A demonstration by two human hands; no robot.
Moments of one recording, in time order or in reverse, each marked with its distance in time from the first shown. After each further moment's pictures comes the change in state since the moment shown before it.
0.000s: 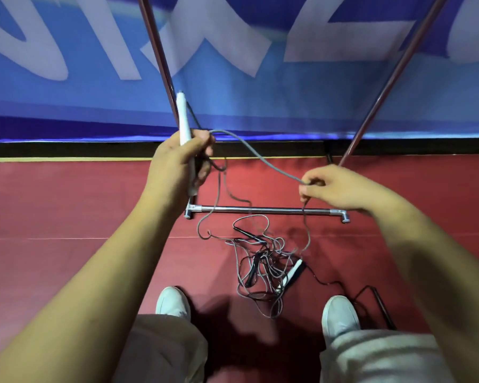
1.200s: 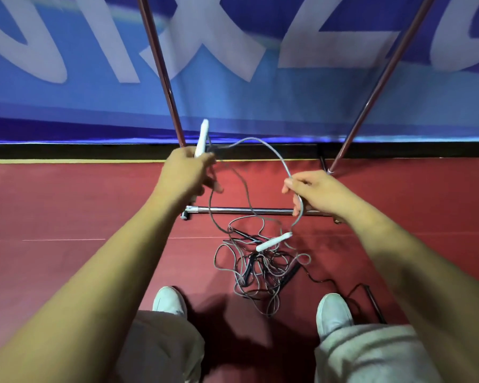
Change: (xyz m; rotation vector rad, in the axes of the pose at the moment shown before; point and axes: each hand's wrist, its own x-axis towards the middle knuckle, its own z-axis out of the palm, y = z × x) left_hand -0.011 0.000 0.006 0.511 0.061 -0.188; right_hand 0.000 0.003 0.034 0.352 0.118 0.029
